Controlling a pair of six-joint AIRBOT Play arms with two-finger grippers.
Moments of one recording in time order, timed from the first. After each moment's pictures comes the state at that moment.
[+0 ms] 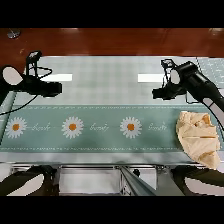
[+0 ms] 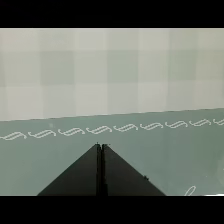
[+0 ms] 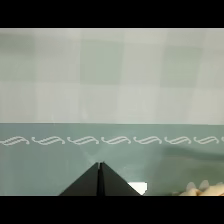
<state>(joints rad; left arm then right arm) -0.06 -1.18 1.05 1.36 -1.04 -1.55 0.28 -1.42 1.20 -1.79 1.20 1.87</state>
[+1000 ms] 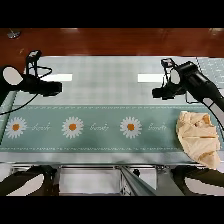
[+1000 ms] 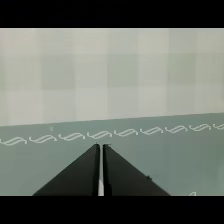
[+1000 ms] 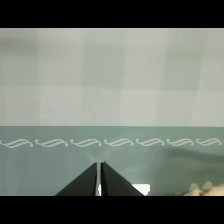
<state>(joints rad) -0.06 -1.18 1.05 1.36 -1.00 -1.55 0.28 -1.41 1.20 -1.78 1.20 1.88</state>
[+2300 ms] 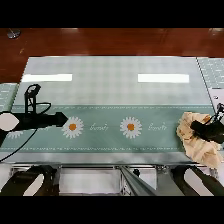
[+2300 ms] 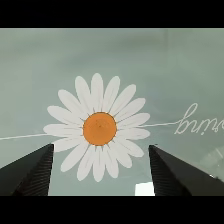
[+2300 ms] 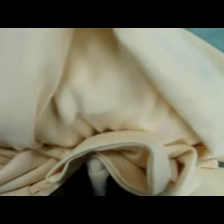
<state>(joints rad) -0.06 -0.74 0.55 1.25 -1.00 -1.52 -0.44 -0.99 0.55 -1.66 1.07 1.81</state>
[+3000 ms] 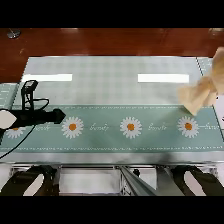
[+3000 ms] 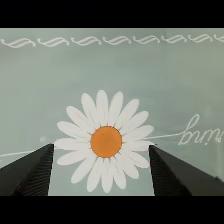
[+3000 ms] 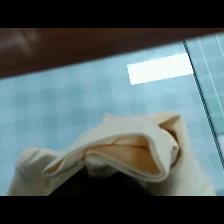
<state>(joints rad) -0.06 -0.74 0.60 1.29 -0.99 -1.49 -0.20 -0.81 1.45 -1.38 1.20 1.56</state>
